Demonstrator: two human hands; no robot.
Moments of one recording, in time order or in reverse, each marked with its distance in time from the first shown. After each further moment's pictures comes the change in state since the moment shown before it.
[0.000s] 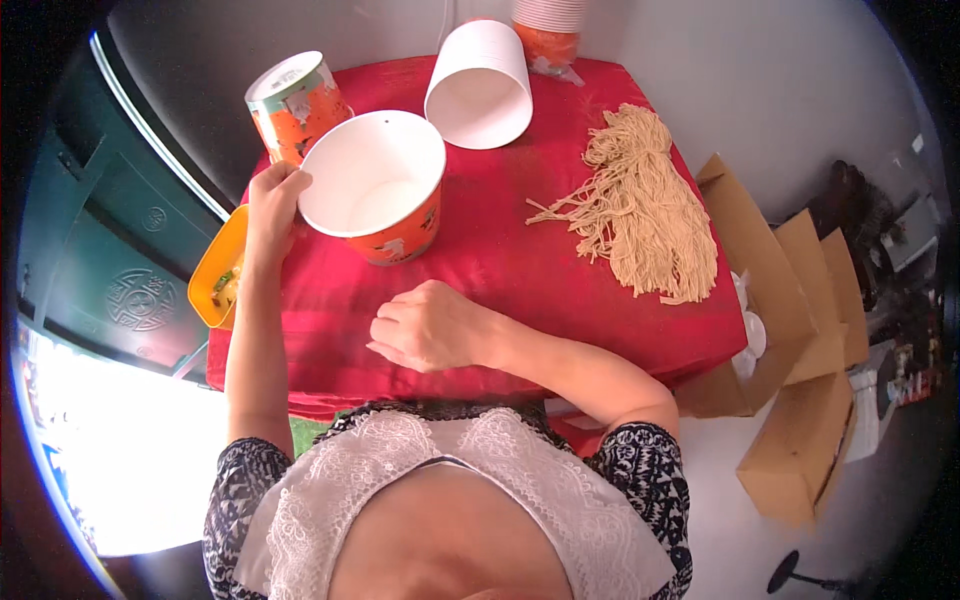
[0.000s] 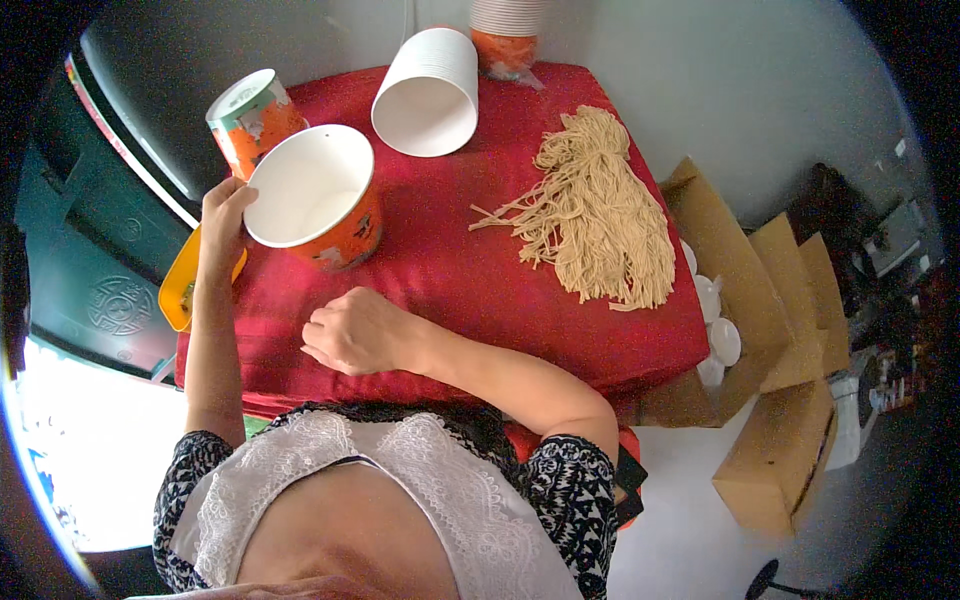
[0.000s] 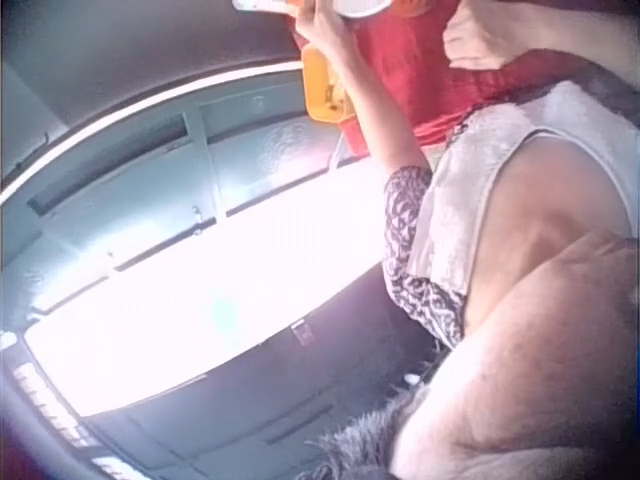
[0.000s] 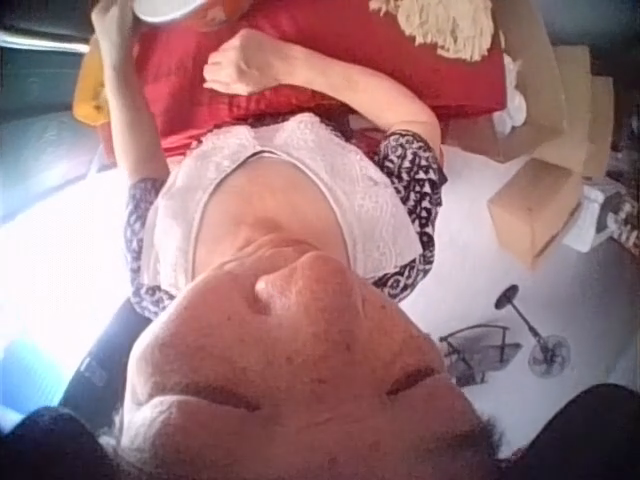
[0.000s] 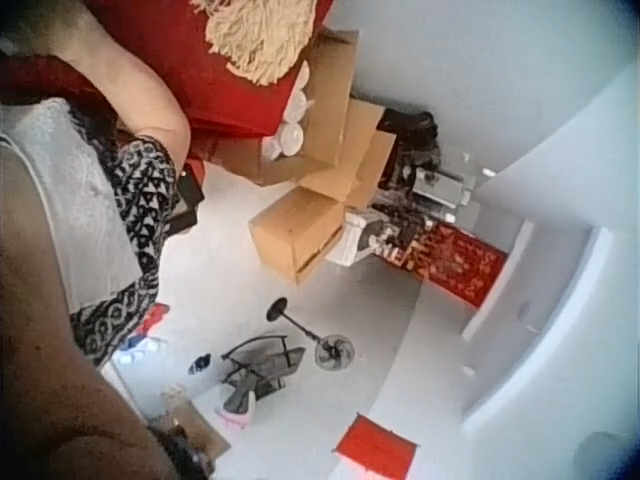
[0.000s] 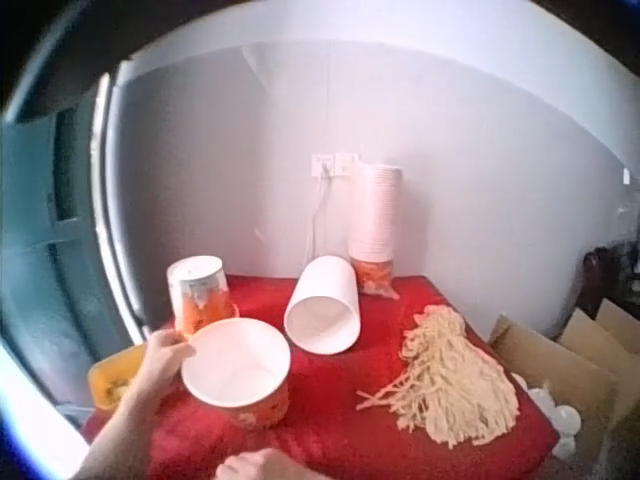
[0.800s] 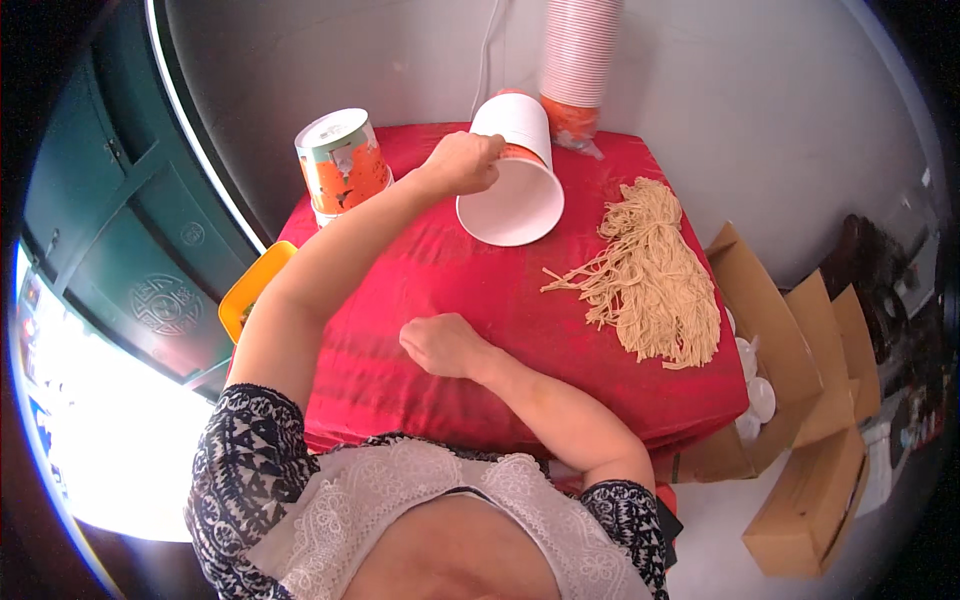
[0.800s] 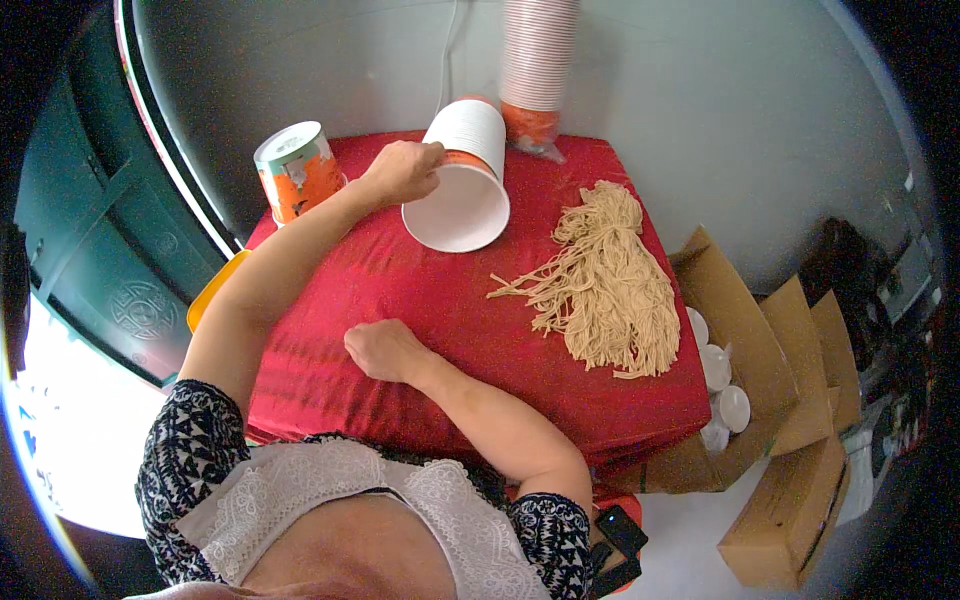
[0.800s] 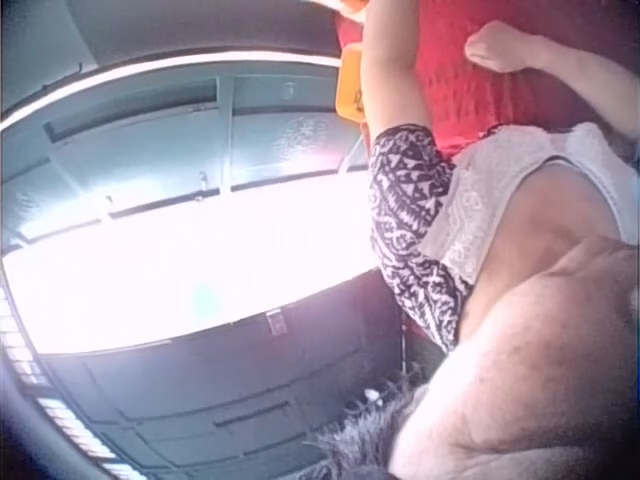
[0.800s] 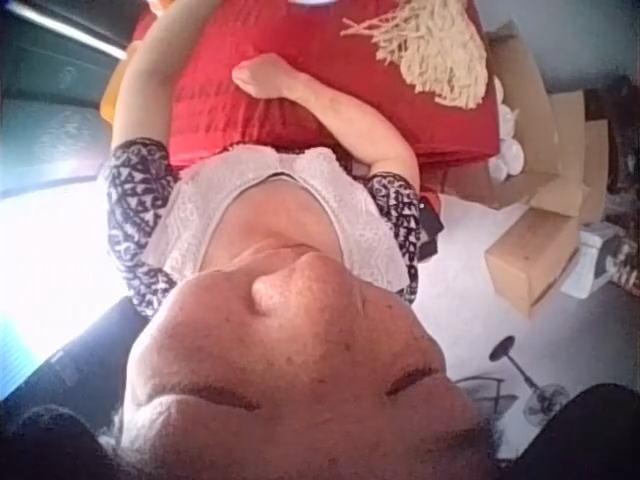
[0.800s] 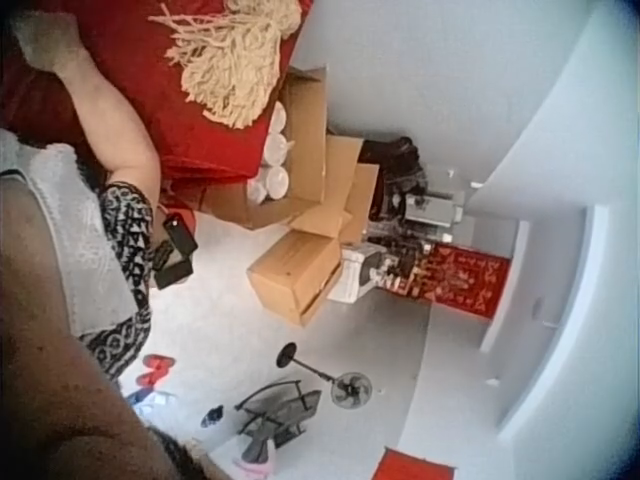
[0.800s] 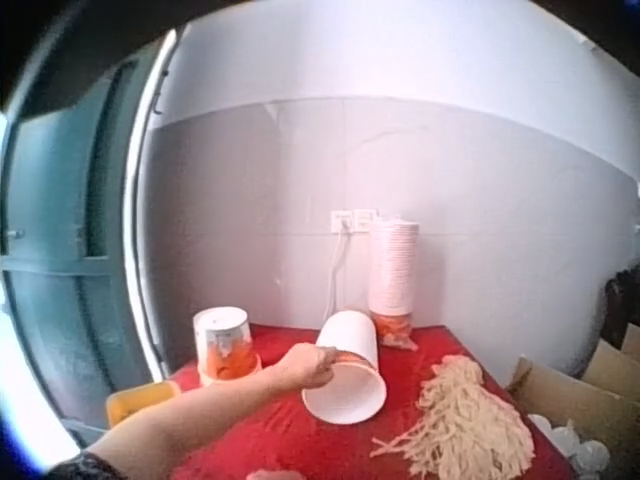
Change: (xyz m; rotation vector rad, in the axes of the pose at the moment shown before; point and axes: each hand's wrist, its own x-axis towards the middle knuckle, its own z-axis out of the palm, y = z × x) left_hand 0.084 0.076 0.159 1.010 -0.389 0.861; right_hand -0.005 0.046 0.049 0.021 -0.104 0.297
